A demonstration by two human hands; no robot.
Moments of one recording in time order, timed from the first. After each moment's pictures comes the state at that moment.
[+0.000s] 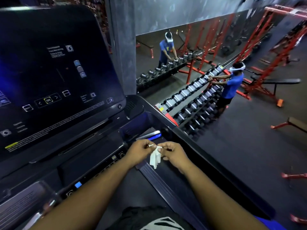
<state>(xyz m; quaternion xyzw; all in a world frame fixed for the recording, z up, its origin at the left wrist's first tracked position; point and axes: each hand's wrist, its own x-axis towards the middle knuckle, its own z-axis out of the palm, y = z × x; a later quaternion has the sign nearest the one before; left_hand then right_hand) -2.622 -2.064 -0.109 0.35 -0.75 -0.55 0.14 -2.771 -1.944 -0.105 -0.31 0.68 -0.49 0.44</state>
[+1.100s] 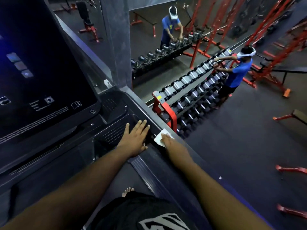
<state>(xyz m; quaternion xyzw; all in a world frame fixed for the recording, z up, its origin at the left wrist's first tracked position) -2.747 -2.140 -0.153 0.29 -0.95 -0.07 -0.11 -2.916 -1.982 -0.147 -0.61 0.77 -0.13 0.16</state>
